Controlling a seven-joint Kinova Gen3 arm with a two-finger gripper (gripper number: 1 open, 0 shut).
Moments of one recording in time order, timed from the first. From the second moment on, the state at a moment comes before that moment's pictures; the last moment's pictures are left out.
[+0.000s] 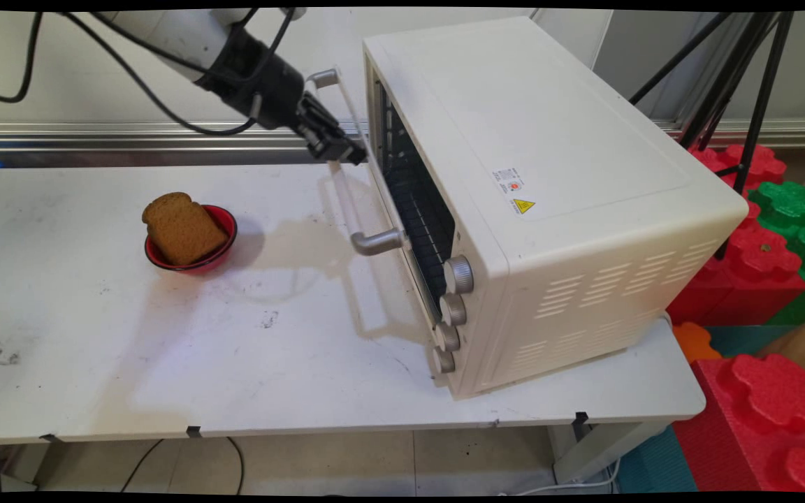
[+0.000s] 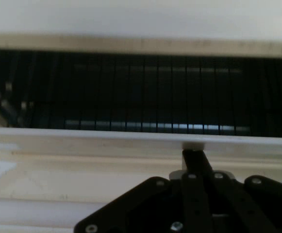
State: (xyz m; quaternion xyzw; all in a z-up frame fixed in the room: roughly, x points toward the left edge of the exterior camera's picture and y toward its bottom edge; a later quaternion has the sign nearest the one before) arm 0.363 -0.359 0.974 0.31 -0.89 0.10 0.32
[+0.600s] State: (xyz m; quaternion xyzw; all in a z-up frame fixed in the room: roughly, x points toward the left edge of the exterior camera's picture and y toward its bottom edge) arm 0.395 -0.336 0.952 0.32 -0.90 0.09 0.29
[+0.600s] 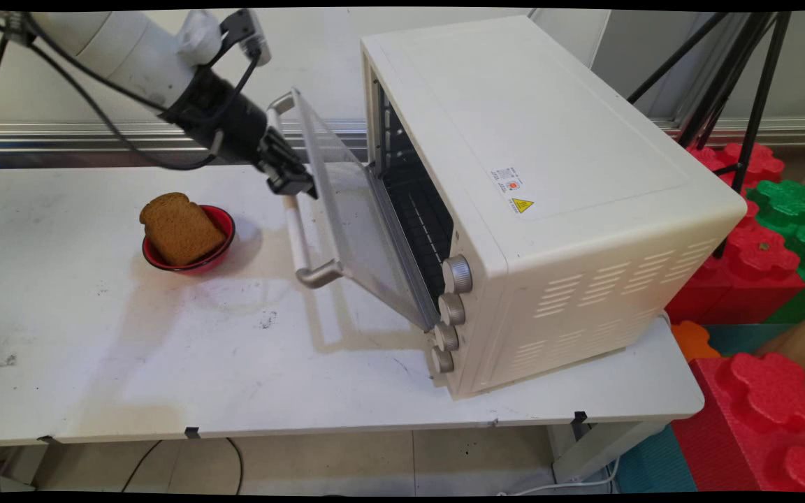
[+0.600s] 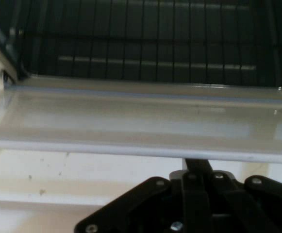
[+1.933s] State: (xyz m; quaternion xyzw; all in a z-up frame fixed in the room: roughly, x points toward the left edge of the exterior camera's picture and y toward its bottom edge) arm 0.464 -0.293 0.901 0.37 -0.90 0.09 0.23
